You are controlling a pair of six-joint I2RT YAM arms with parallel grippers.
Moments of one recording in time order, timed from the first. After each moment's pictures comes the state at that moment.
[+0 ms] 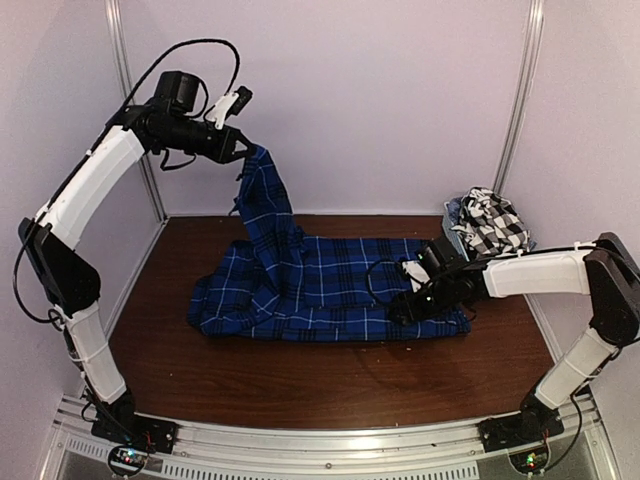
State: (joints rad) left arm -0.40 1.85 2.21 -0.89 0.40 0.17; right arm 0.62 1.57 0.87 -0.30 -0.13 0.32
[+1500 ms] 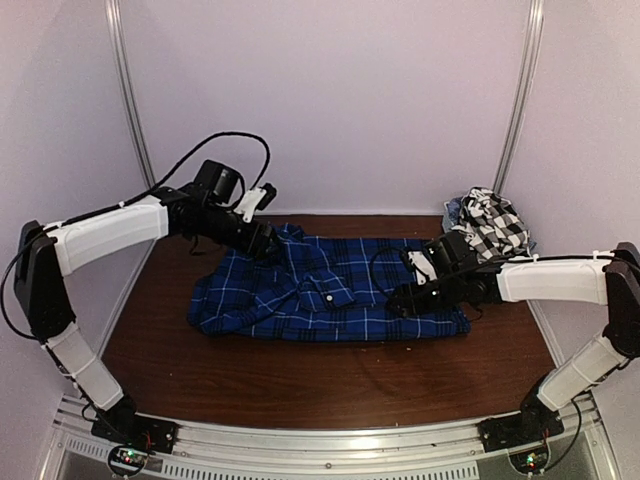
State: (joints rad) left arm -0.58 1.67 1.42 -0.52 0.22 -0.05; right arm 0.62 1.46 0.82 -0.21 -0.17 0.37
